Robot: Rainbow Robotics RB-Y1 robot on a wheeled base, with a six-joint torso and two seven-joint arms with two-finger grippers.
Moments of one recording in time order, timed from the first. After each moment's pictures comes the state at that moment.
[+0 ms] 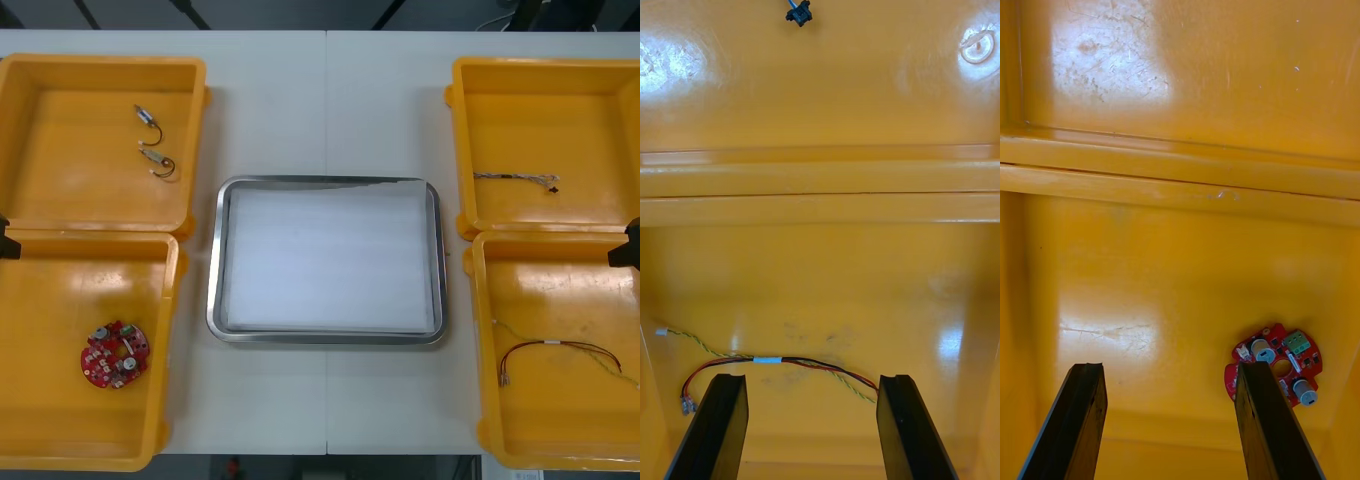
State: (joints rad) right arm -0.15 -1.05 -0.14 -2.03 -1.04 1.61 1.16; left arm -0.03 1.28 0.14 -2.12 1.09 1.46 -0.96
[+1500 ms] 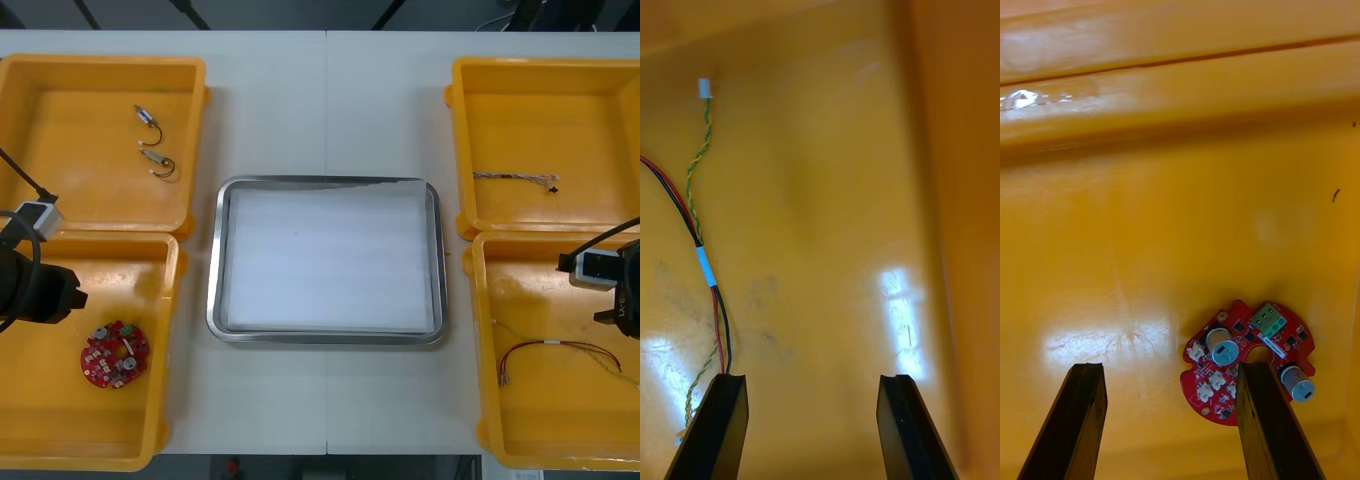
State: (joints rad) right arm 0.00 -1.13 0.03 -2.03 -1.05 1.30 2.48; left arm -0.01 1.28 -0.16 -2.15 1.00 1.21 -1.06
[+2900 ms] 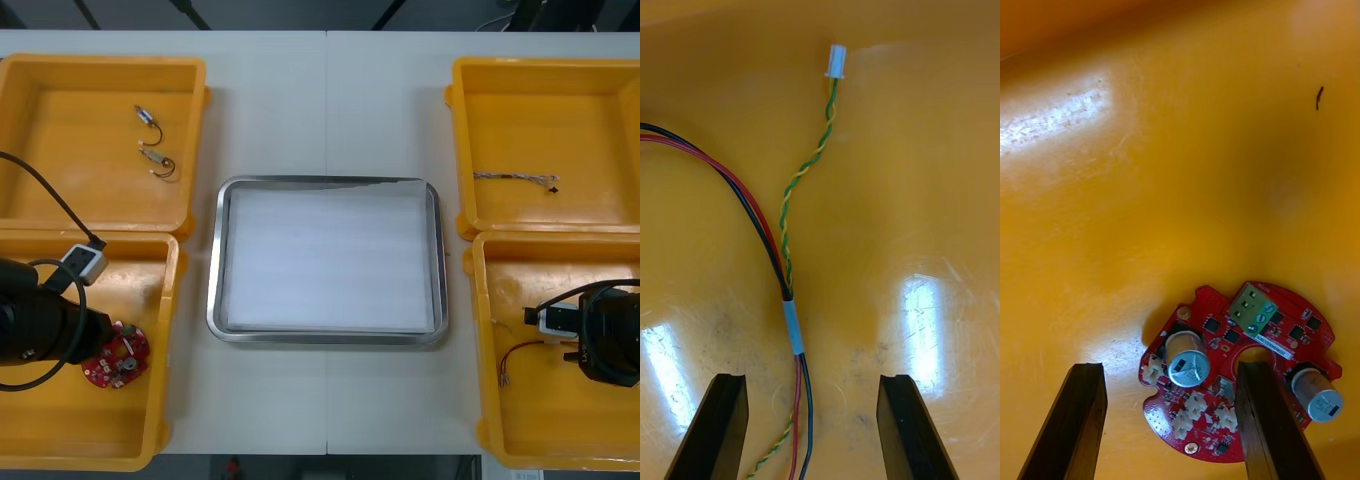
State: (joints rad) right arm 0.07 -1.09 0.19 -2.01 -0.90 1.15 2.48; left arm -0.04 1.27 -0.42 -2.15 0.80 1.08 -1.09
